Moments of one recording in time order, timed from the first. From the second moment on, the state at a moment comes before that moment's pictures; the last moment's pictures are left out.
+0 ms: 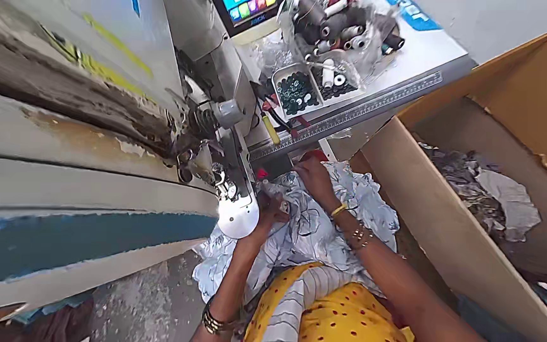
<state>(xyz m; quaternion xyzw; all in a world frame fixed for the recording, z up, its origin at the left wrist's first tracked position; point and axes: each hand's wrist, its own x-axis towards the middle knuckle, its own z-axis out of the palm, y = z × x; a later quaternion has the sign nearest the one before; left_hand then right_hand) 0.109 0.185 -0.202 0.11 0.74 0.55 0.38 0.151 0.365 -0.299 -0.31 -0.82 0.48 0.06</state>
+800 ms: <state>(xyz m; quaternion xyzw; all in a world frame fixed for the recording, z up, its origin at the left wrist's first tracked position) 0.087 0.244 -0.207 0.13 0.79 0.54 0.27 0.170 0.351 -0.249 -0.17 -0.82 0.44 0.32</state>
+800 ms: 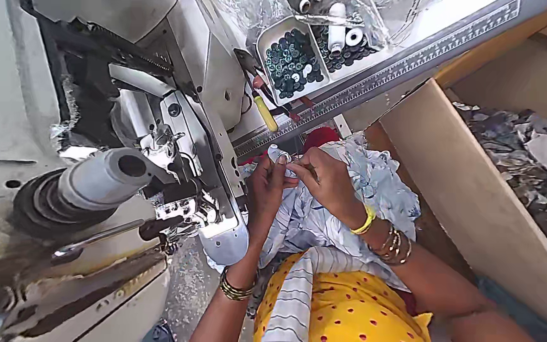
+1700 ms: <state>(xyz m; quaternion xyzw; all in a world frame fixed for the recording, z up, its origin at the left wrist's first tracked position) 0.099 0.240 -0.203 0.21 0.83 0.48 0.19 0.169 0.348 -0.235 -0.17 -0.84 0.46 0.23</state>
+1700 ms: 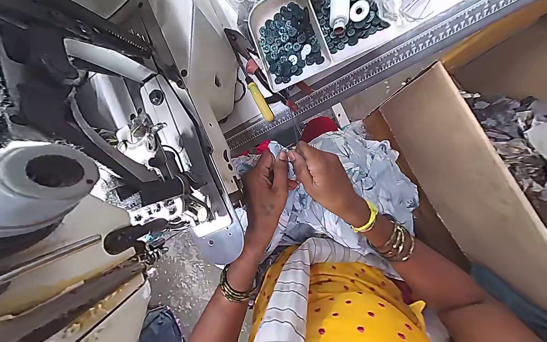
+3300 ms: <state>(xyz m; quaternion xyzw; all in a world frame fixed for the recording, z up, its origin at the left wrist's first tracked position) 0.101 0.222 -0.217 0.23 0.85 0.45 0.14 0.178 0.355 -0.240 -0.12 -0.80 0.57 0.11</state>
